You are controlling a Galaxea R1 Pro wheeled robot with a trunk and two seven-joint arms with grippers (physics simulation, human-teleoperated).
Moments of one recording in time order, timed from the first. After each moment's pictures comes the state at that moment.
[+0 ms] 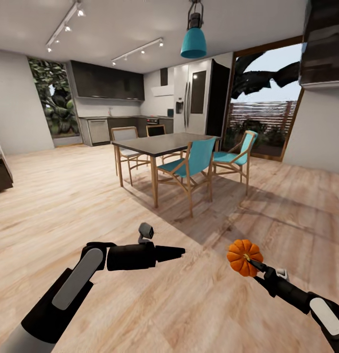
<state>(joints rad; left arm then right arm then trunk) -0.53 0.17 -0.42 -1.53 1.28 1.05 -0.43 -0.45 -0.37 -0.16 -0.64 -0.98 0.69 0.63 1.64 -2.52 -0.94</state>
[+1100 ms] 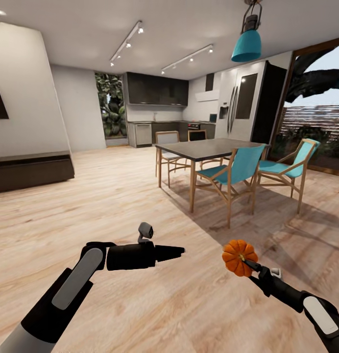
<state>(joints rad) -0.53 0.17 -0.42 -1.53 1.28 1.05 -0.43 -0.45 -0.34 -0.14 -0.66 -0.98 0.69 0.61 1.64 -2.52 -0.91</state>
